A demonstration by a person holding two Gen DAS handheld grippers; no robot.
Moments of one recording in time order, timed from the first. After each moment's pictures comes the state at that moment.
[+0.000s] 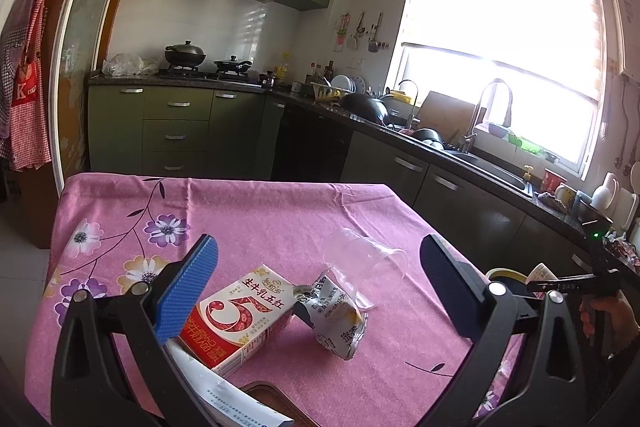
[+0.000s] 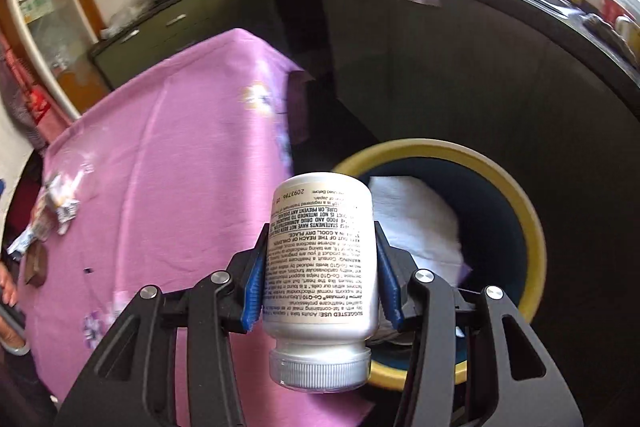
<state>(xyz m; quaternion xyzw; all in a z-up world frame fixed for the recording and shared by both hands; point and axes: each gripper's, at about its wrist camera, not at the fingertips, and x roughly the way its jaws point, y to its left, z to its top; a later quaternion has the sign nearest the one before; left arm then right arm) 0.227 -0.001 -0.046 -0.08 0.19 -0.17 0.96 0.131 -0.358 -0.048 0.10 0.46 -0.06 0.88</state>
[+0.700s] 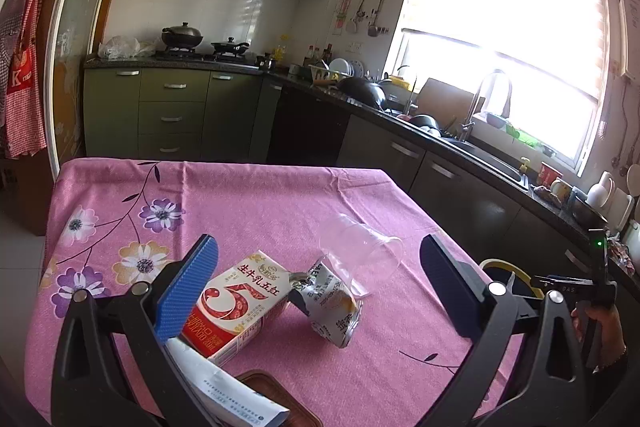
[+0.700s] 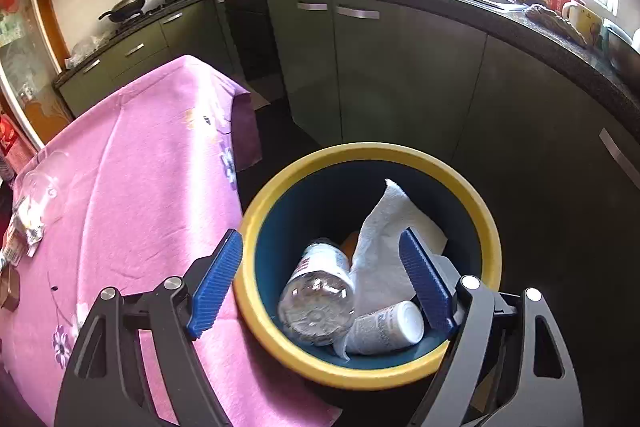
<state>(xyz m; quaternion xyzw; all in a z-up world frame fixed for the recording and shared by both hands) 0.233 0.003 -0.044 -0.09 0.24 -0.18 0.95 0.098 -0.357 -0.036 0.10 0.41 -0.12 0.90</state>
